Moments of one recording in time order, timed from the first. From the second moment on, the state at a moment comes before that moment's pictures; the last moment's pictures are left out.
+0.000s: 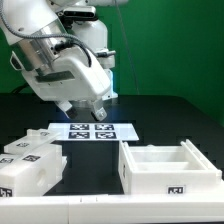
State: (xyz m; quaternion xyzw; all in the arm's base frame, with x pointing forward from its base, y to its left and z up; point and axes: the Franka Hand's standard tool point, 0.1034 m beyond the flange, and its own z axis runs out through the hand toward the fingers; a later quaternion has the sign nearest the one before) arm 0.479 -0.040 0.076 -0.86 0.45 0.15 0.20
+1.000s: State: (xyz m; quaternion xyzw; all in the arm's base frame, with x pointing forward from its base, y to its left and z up) arm 0.480 -0.035 0.065 -0.96 0.28 -0.01 0.05
